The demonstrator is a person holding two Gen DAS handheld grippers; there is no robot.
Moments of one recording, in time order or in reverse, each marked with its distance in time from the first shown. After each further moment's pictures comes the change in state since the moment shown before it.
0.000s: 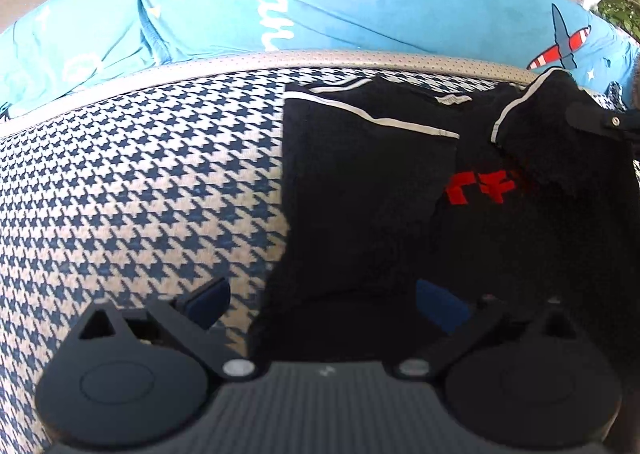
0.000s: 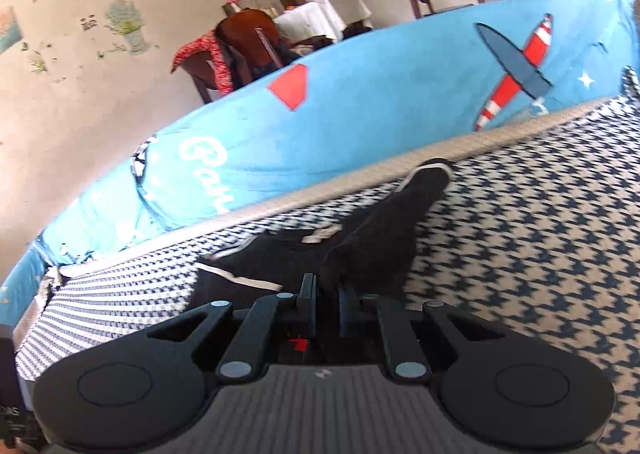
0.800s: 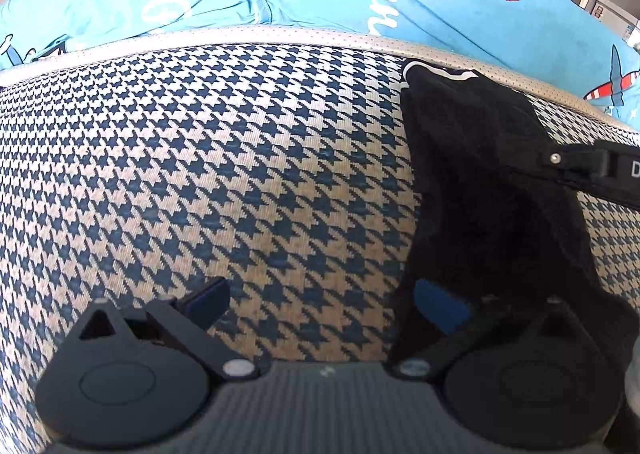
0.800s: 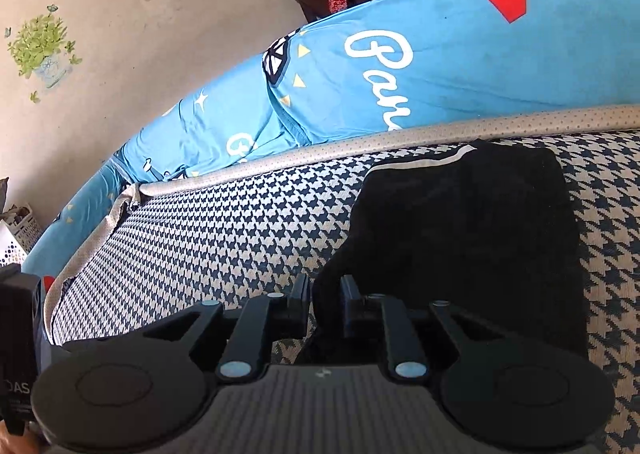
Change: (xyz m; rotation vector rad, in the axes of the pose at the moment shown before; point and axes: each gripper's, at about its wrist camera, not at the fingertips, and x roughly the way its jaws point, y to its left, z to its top) left arm -0.012 0.083 -0.018 -0.144 0.044 0.025; right arm 0.086 0.115 -0.045 -0.125 0.176 0.221
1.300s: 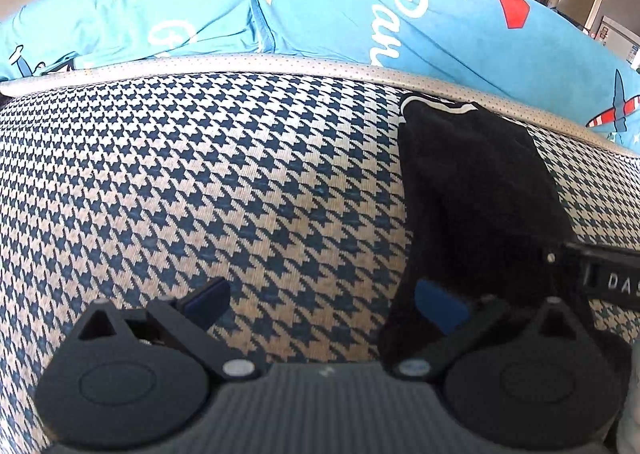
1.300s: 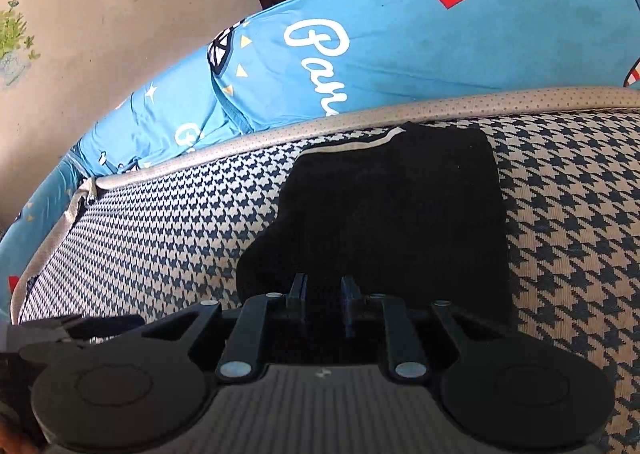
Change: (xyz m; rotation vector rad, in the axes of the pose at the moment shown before) left arm -0.006 -0.009 0.012 -0.034 -0.071 0.019; right arm -0.005 -0.016 -0.007 -0.004 0.071 -0.121
